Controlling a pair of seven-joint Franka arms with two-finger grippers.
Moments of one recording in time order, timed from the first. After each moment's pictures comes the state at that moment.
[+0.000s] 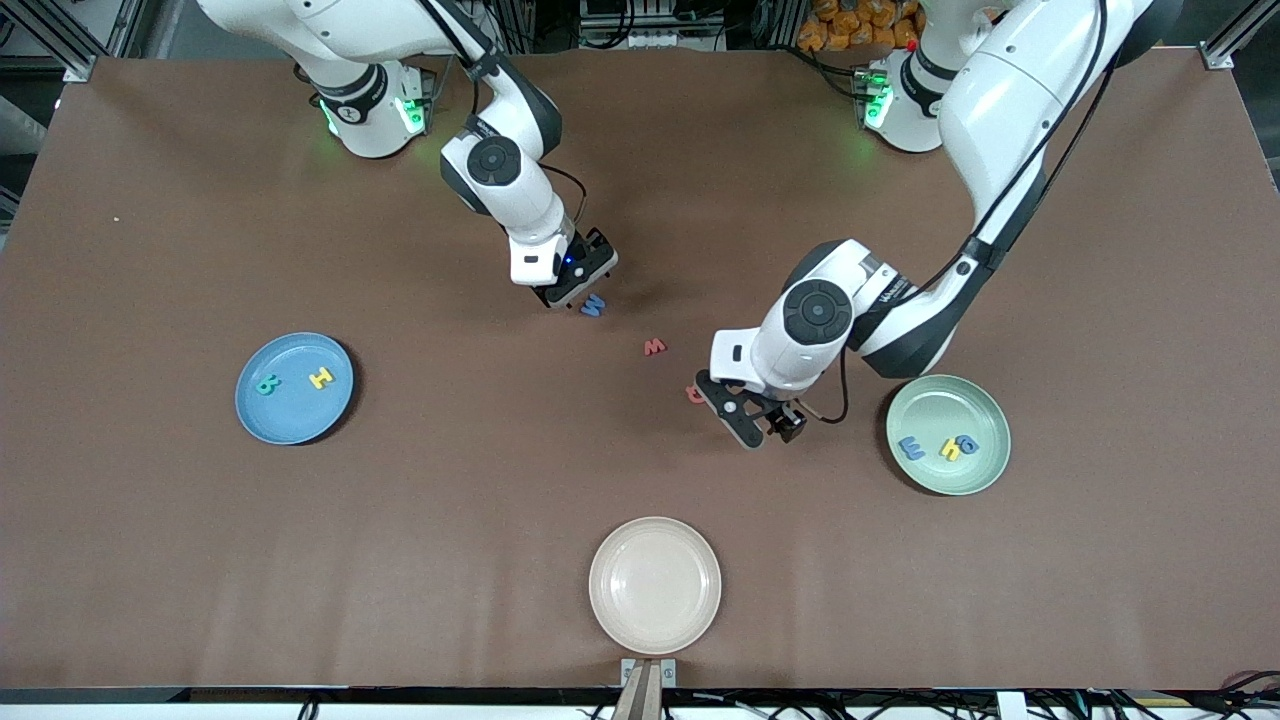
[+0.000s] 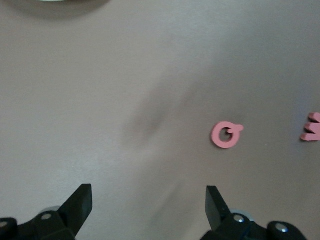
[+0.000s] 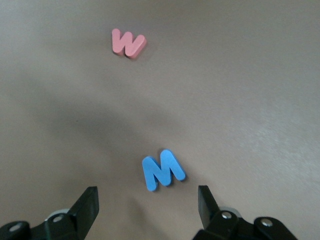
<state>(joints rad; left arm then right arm) -0.08 0.70 -0.55 -1.61 0.39 2.25 0.16 0.43 0.40 0.36 -2.32 -0.01 2.89 0.10</state>
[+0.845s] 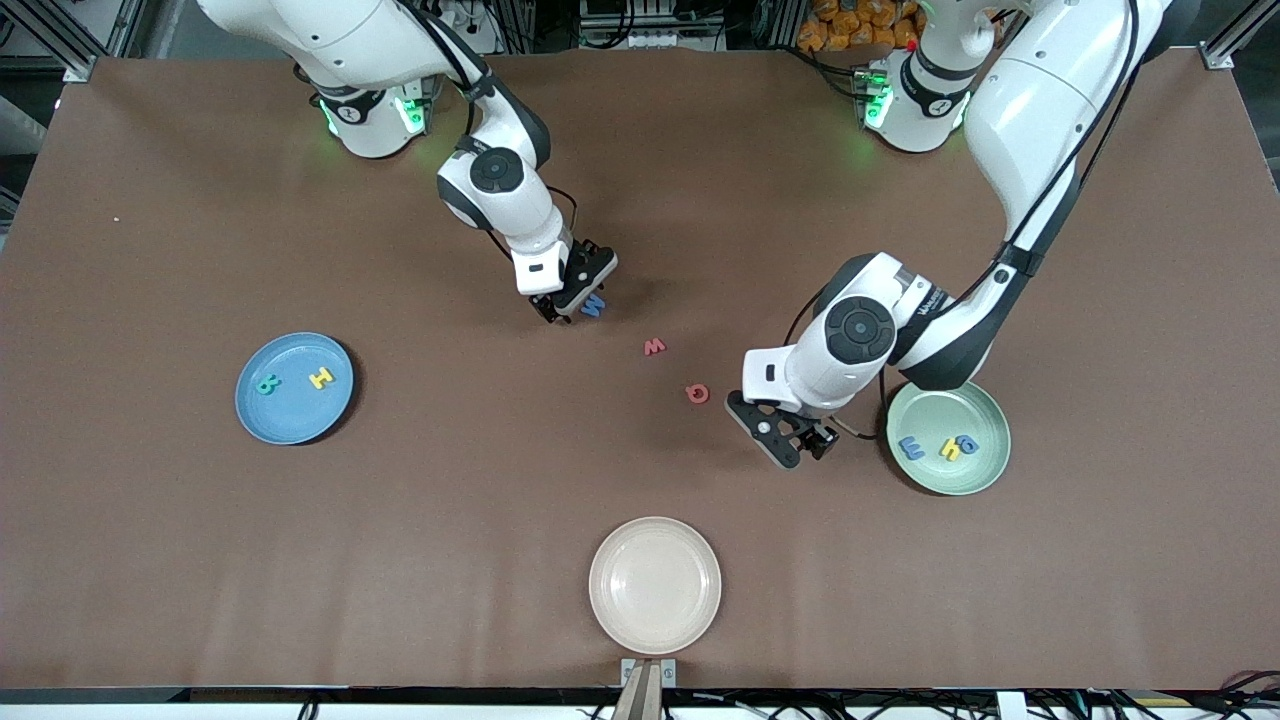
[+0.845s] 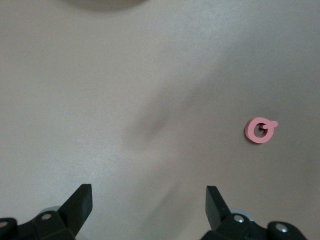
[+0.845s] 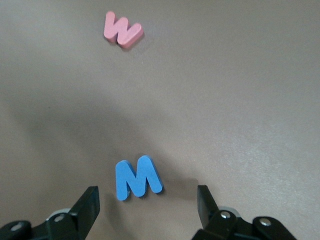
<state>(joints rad) -0.03 0.70 -0.55 -1.60 0.39 2.25 0.18 0.44 0.45 0.31 -2.31 -0.21 2.95 0.09</state>
